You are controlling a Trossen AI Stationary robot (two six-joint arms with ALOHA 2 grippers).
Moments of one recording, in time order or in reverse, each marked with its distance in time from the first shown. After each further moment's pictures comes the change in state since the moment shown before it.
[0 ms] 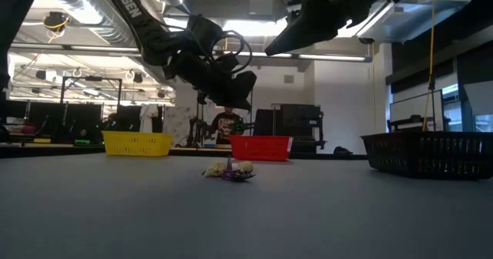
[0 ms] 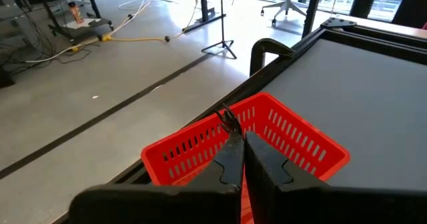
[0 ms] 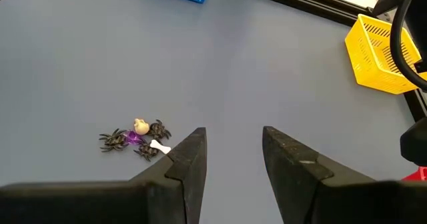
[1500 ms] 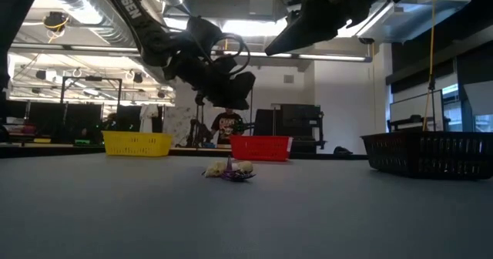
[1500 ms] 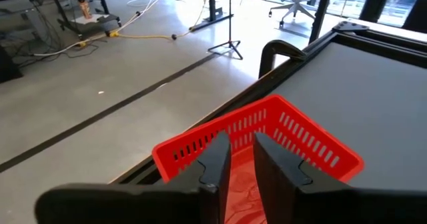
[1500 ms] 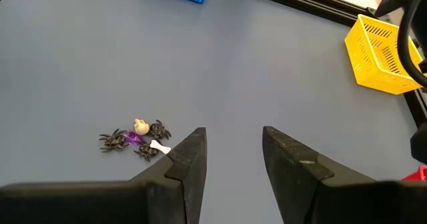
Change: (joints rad) left arm 0.012 0.000 0.000 0.000 -0.014 -0.026; right arm 0.000 0.000 0.000 0.001 0.000 0.000
